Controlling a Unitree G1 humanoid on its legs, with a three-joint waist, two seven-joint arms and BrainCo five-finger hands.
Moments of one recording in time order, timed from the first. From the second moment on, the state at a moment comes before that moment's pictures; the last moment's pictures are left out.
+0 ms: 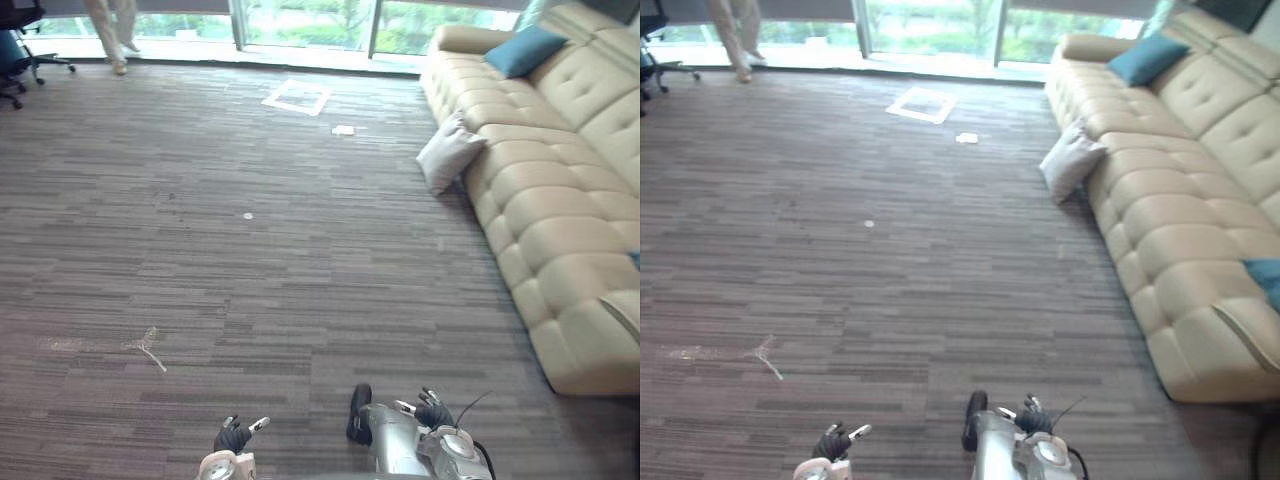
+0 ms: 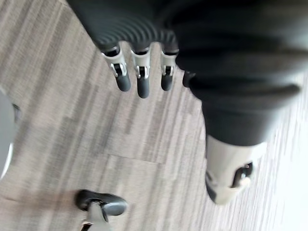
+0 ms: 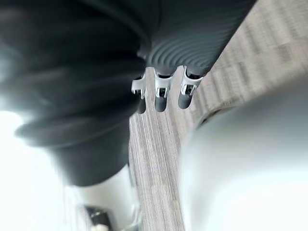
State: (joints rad) left arm 0.10 -0.03 0.21 1.00 -0.03 -0.12 0.05; right arm 0.02 -0.06 -0.22 0.92 0.08 -0.07 -0.01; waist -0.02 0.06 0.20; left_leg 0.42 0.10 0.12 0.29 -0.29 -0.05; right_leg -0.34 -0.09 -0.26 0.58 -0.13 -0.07
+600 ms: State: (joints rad) left arm 0.11 0.00 0.26 0.91 -0.09 -0.14 0.06; right arm 0.00 0.01 -0.14 1.02 0.12 -0.05 -0.02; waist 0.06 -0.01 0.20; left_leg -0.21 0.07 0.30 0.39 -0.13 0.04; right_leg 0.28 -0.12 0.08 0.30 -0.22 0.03
